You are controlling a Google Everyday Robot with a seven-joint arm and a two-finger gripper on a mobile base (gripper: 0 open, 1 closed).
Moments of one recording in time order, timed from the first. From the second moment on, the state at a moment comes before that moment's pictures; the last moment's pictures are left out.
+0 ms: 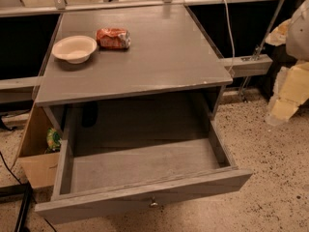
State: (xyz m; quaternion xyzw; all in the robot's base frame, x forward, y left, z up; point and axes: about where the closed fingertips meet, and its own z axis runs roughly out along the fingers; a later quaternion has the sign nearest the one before) arm 0.438 -0.215 0.983 -0.60 0.78 -0.04 0.17
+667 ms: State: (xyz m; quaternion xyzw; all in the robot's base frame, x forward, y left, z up) arm 0.453 -0.203 0.990 -0.62 0.76 -0.06 0.19
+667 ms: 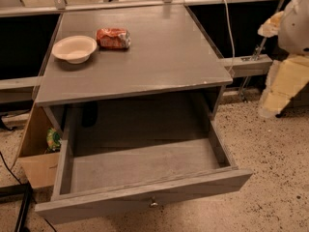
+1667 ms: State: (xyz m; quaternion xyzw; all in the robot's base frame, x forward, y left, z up) arm 0.540 -0.139 1.021 -0.70 0.67 -0.09 0.25
